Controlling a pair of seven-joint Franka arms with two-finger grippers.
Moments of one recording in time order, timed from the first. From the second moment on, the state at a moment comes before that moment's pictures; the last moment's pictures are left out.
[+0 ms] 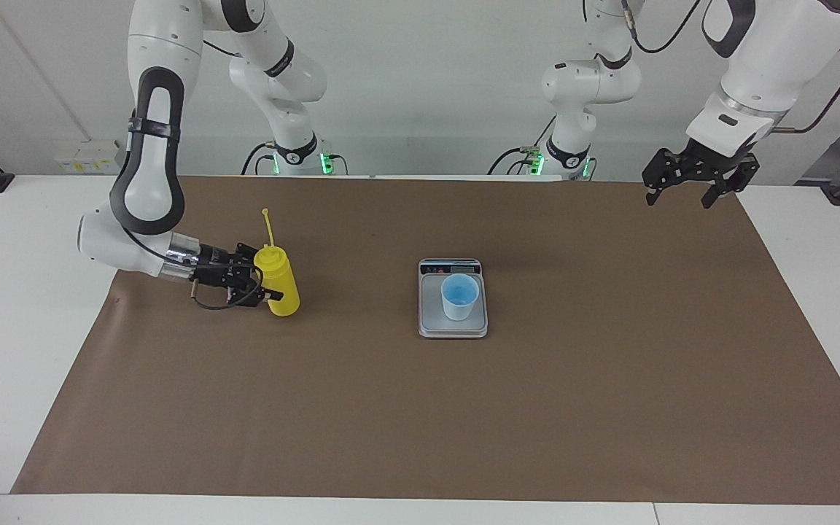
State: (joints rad) left arm 0.00 -0.02 -0.11 -1.59 0.00 1.55 0.03; right arm -0.21 0.29 0.01 -1.96 0.88 1.80 0.80
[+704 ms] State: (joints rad) left arm 0.01 -0.02 -0.11 -1.59 0.00 1.55 0.03; right arm 0.18 0.29 0.01 -1.75 0.67 2.16 1.48
